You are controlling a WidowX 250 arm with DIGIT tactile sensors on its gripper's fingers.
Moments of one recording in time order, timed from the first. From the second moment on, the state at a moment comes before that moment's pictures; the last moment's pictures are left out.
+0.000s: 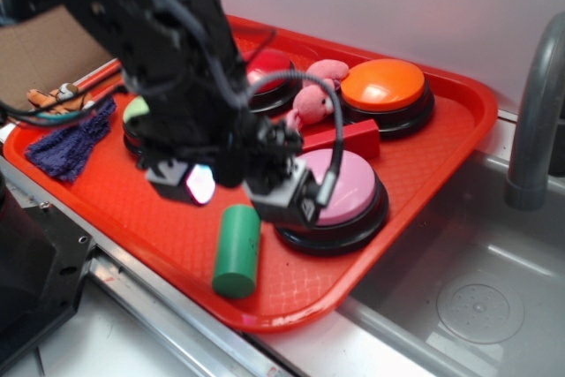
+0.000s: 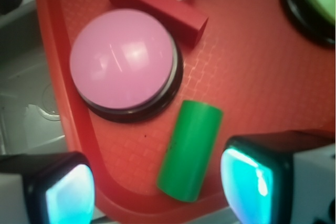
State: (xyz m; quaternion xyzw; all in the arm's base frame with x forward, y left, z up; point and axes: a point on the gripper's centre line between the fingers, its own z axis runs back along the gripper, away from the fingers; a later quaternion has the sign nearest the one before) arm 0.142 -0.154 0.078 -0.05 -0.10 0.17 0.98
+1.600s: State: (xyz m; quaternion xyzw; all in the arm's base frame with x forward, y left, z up) arm 0.139 -0.148 0.044 0.00 -0.06 0.12 0.99
